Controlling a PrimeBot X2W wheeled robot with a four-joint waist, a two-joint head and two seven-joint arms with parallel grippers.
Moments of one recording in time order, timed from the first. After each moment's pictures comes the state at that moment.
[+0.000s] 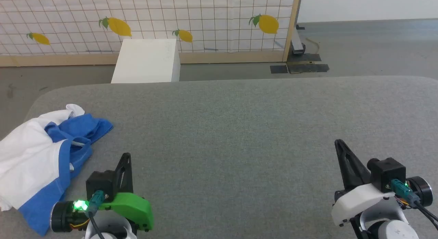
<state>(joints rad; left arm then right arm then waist) 0.02 0.05 0.00 0.00 -0.01 0.00 0.00 -0.01 -0.05 0.00 0.01 0.01 0.13 0.00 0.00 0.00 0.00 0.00</state>
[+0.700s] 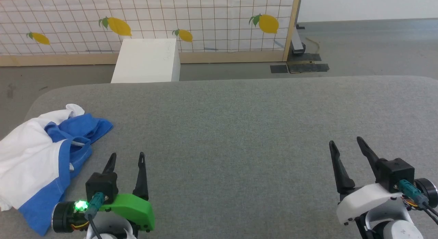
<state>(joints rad) 0.02 0.05 -0.01 -0.01 -0.03 0.00 -0.02 -0.01 -0.05 -0.03 0.01 0.03 0.13 -0.02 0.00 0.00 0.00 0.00</state>
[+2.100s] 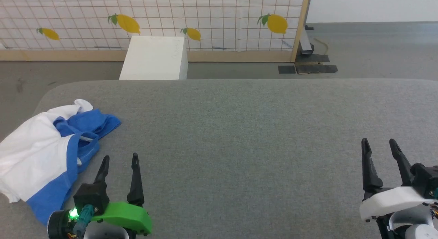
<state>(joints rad) 0.06 0.05 -0.01 -0.04 -0.10 0.03 -0.10 0.00 -0.05 -0.16 0.05 0.12 0.13 -0.10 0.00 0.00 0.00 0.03</state>
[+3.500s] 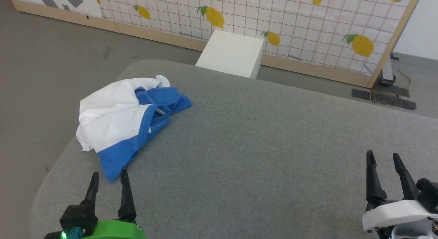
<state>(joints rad) 0.14 0.05 0.01 -0.06 -0.18 0.06 -0.19 0.03 -0.05 -0.18 0.13 0.19 0.13 -0.19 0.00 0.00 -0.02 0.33</state>
